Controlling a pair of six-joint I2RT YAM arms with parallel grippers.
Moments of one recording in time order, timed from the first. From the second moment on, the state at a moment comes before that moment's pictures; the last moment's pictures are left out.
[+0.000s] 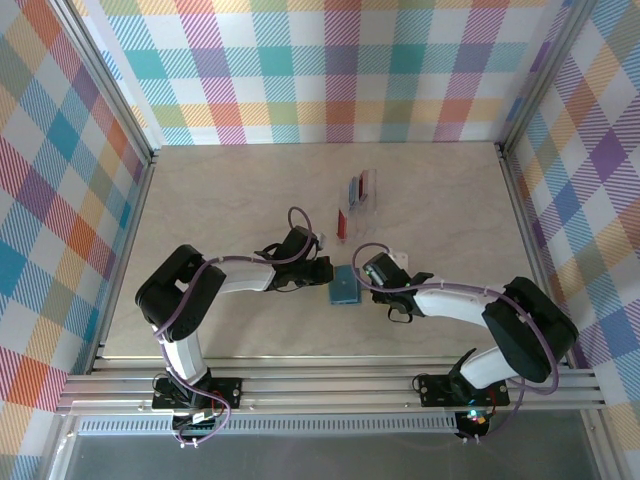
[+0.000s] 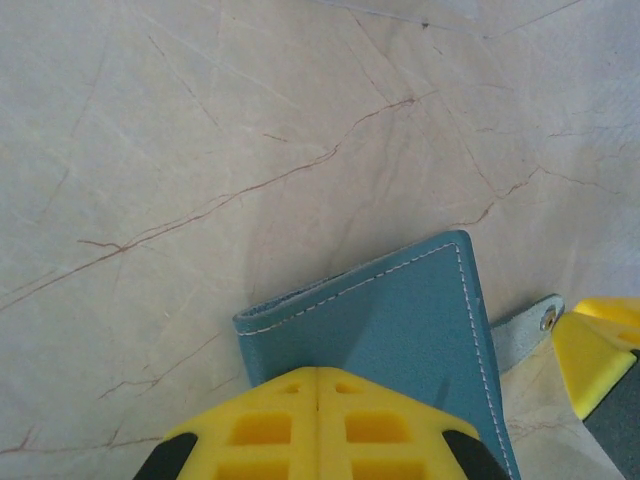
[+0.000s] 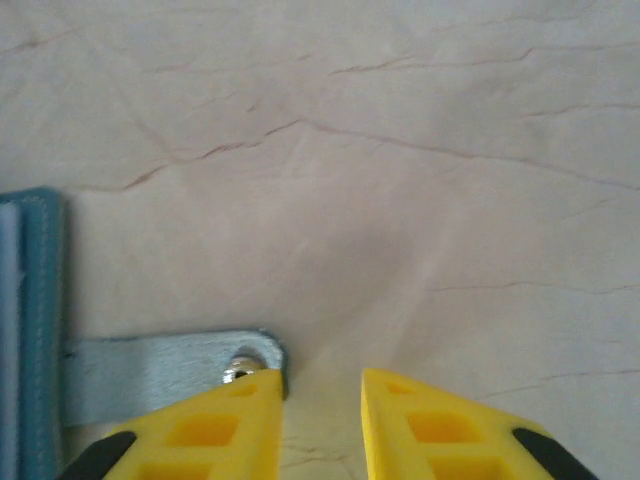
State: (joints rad) left arm -0.69 1.80 0.88 0.05 0.27 -0.69; right arm 0.75 1.45 0.60 -0.25 0.36 0.75
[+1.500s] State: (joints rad) left arm -0.71 1.77 0.79 0.16 0.22 -0.70; right arm 0.72 1.56 0.72 -0.09 -0.10 0.68
